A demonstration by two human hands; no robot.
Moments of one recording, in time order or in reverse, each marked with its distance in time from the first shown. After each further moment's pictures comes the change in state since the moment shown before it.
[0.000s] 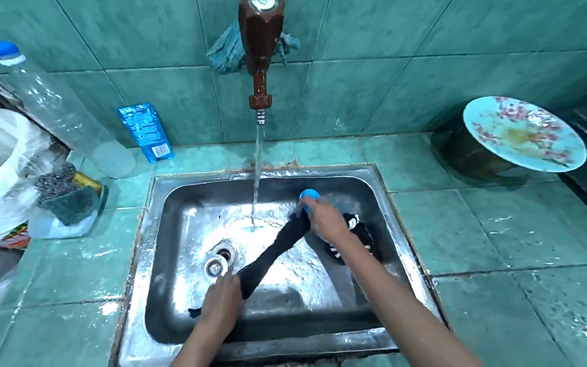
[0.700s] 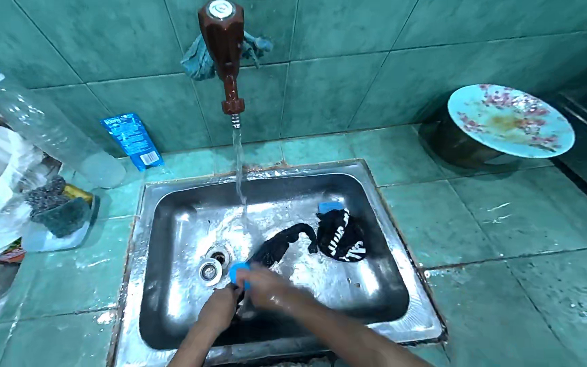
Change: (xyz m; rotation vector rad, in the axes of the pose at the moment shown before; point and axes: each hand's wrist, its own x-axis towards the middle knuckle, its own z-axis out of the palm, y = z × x) left_hand 0.022 -0.015 0.027 -0.249 -0.112 -0.066; right_hand -0.096 -0.105 0.075 0.201 -0.493 -0.268
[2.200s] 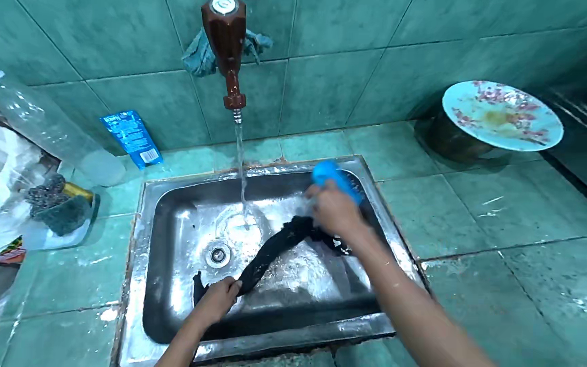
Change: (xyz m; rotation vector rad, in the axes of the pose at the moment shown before) left_hand 0.008 -0.024 -0.009 -0.298 -0.031 0.186; right_hand -0.045 0.057 -0.150 -0.228 0.562 0.302
